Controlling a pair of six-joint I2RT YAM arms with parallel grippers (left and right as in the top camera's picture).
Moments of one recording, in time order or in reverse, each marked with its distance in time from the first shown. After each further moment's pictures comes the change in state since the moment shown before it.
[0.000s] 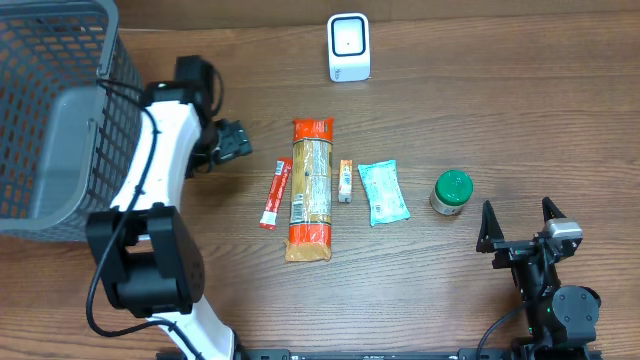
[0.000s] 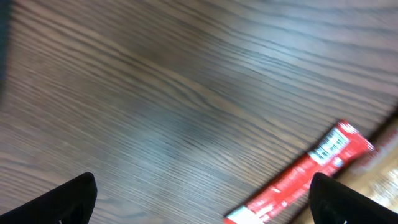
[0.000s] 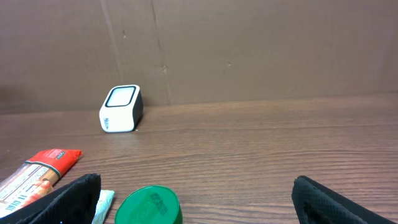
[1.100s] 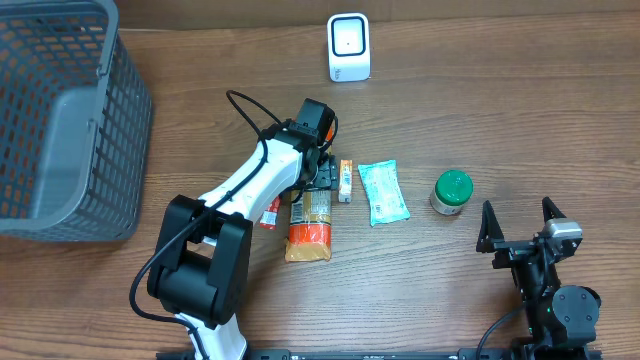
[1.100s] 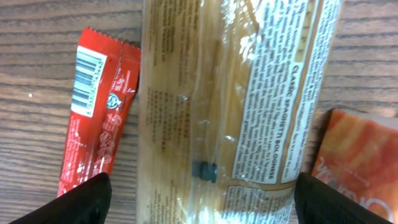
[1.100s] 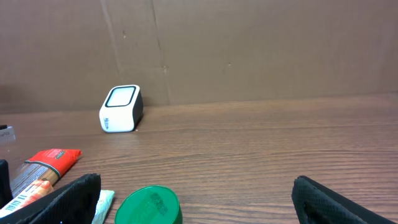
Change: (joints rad) left arm -0.455 0.000 -0.291 0.380 0.001 -0.075; right arm 0.000 0.000 0.000 0.000 0.000 0.001
